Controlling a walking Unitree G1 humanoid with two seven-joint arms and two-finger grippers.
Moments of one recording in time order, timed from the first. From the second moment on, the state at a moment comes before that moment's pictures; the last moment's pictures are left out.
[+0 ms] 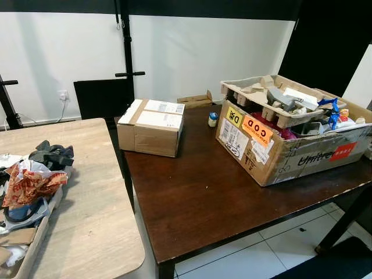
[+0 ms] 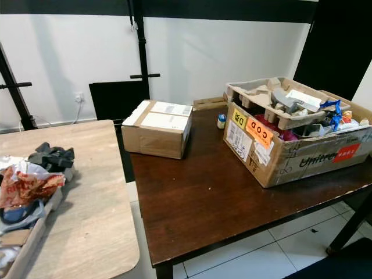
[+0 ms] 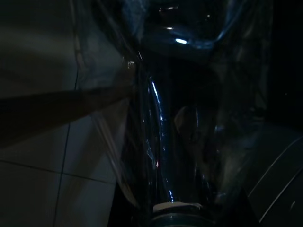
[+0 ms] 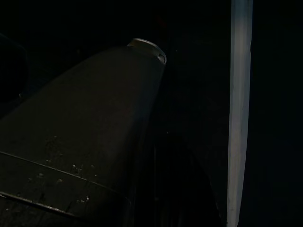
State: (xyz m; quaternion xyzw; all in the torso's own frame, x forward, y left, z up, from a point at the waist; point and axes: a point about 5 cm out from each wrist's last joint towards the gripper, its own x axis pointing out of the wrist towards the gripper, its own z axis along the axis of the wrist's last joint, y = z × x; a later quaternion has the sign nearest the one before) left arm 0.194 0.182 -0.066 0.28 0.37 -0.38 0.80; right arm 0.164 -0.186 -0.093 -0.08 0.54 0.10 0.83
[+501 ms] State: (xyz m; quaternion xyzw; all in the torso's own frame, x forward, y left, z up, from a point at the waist) left arm 0.207 0.193 -0.054 0.26 0.35 -0.38 0.81; right arm 0.160 -0.189 -0.095 -0.08 0.55 0.10 0.83
